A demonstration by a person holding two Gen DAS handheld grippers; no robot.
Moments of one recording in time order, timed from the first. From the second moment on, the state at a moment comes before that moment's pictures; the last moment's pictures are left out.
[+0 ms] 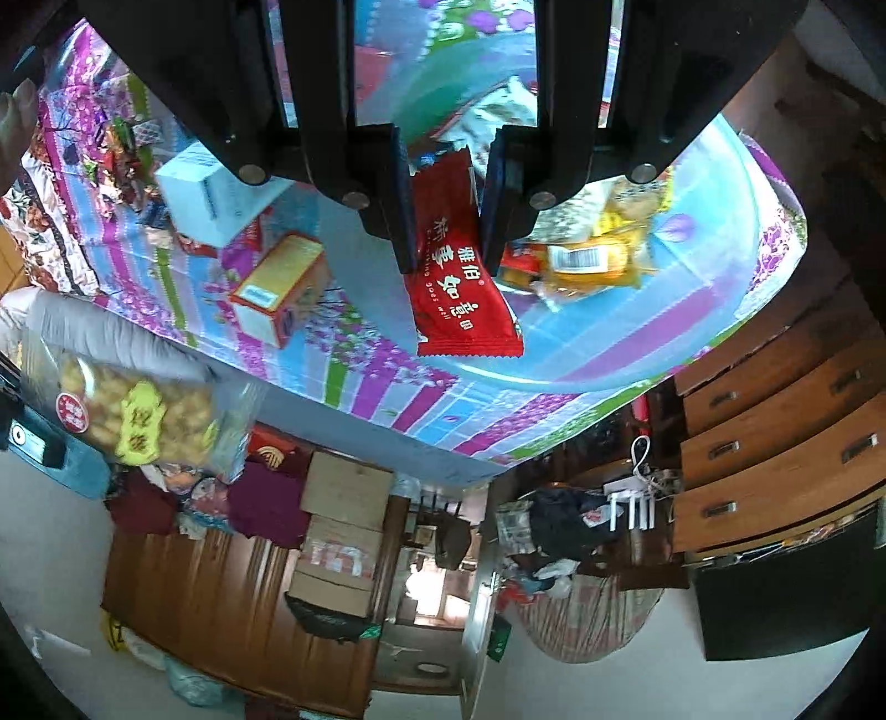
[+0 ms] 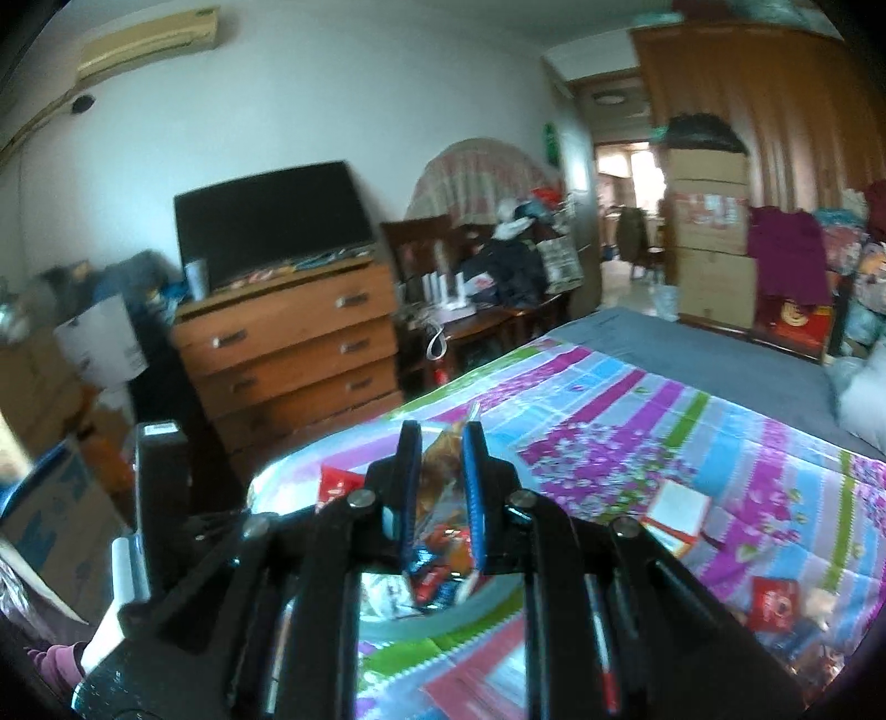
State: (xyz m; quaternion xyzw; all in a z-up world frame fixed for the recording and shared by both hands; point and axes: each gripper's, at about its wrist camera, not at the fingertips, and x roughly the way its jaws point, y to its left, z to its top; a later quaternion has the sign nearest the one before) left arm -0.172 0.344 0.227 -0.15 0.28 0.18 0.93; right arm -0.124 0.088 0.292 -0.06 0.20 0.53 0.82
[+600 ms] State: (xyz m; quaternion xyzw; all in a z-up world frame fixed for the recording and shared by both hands) left arm -0.161 0.394 0.164 -0.17 0.35 0.22 0.89; right arm -0.126 0.143 0.260 -0.08 0.25 0.54 0.80
